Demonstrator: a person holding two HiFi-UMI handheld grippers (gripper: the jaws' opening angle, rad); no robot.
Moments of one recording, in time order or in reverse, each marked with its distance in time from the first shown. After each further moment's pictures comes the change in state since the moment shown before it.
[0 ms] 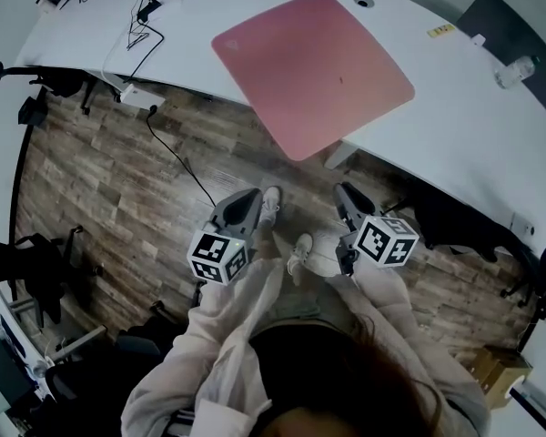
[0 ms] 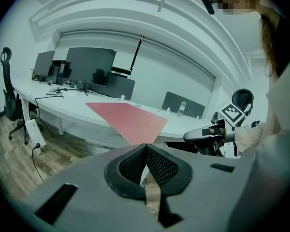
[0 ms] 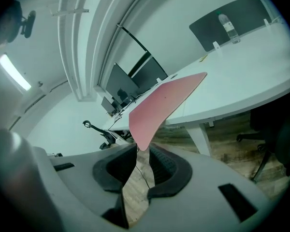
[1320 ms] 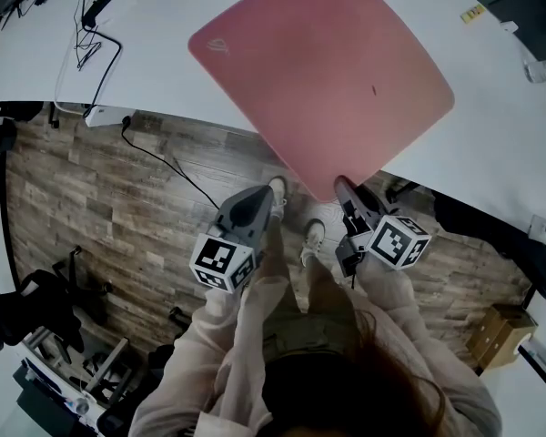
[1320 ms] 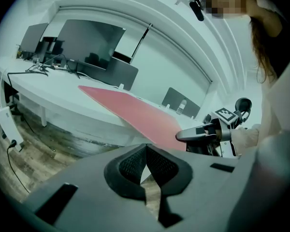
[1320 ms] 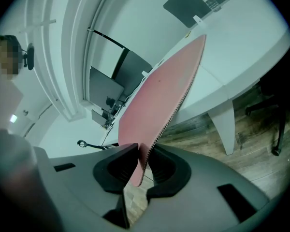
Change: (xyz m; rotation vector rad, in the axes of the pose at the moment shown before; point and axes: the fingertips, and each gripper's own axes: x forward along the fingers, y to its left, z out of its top) left arm 0.094 0.101 0.004 -0.058 0.074 -0.183; right arm 0.134 -0.008 0.014 0.283 -0.035 -0.026
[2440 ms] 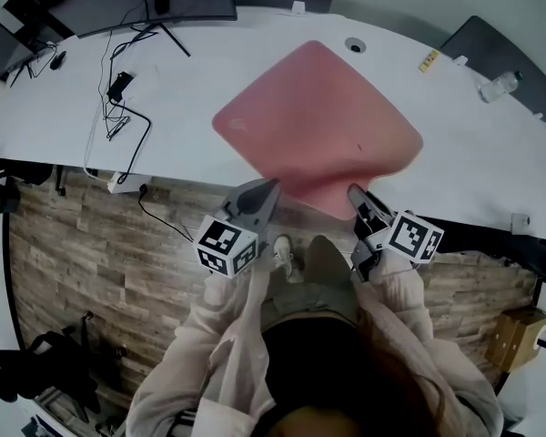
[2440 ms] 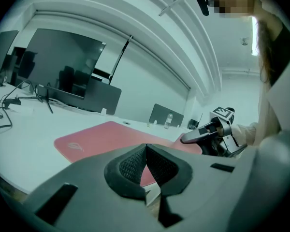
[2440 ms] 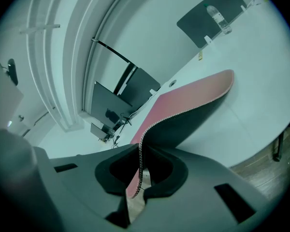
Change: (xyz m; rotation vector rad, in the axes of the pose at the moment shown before) left arm 0.009 0.022 0.158 0.186 -0.105 -0.220; right arm -0.003 0.095 0.099 -0.007 -0.140 -0.038
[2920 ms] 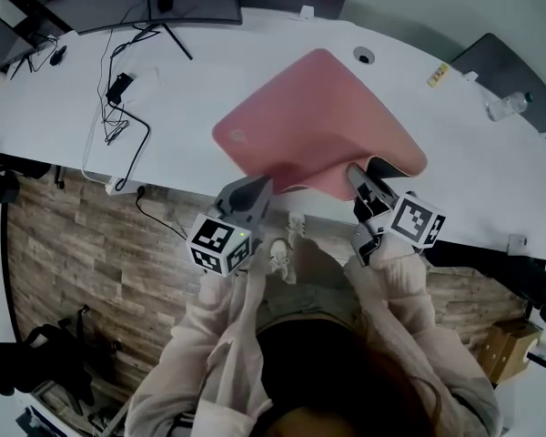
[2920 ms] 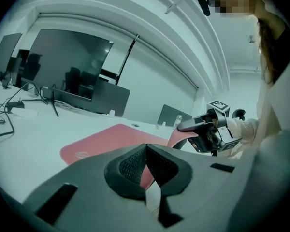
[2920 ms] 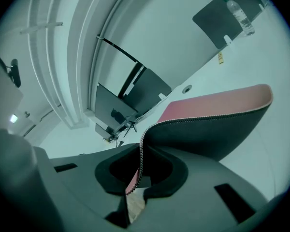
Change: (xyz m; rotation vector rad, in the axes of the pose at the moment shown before) left arm 0.022 0.042 0.020 -0.018 0.002 0.071; right arm 0.058 0.018 0.068 -0.063 0.009 0.071
